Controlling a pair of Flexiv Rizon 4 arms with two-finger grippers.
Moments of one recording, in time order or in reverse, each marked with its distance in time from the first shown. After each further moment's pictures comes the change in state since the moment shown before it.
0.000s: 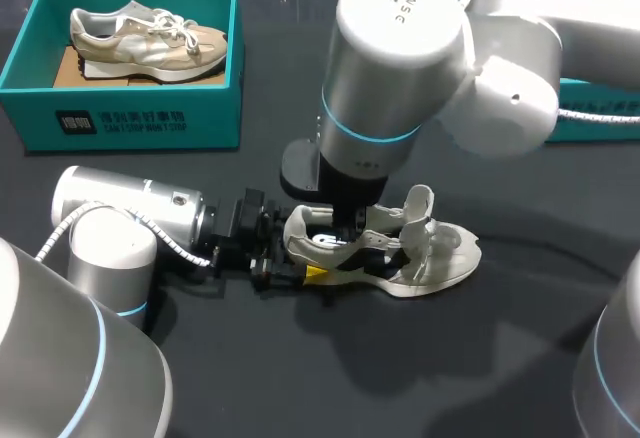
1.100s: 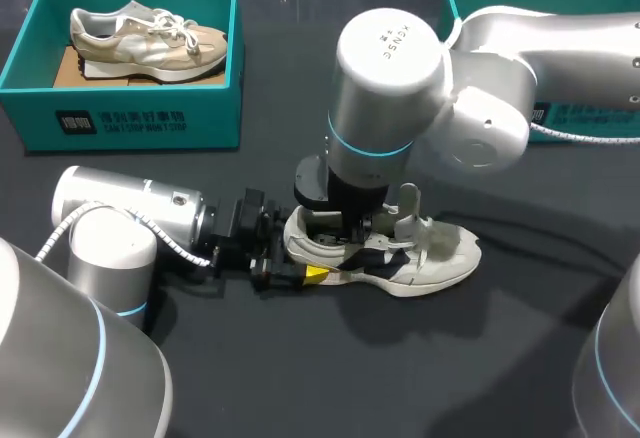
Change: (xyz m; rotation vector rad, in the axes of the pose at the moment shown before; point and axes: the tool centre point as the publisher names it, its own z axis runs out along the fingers) left arm 0.000 0.000 0.000 0.000 0.000 0.000; right arm -0.035 -0.031 0.090 0.045 0.025 -0.024
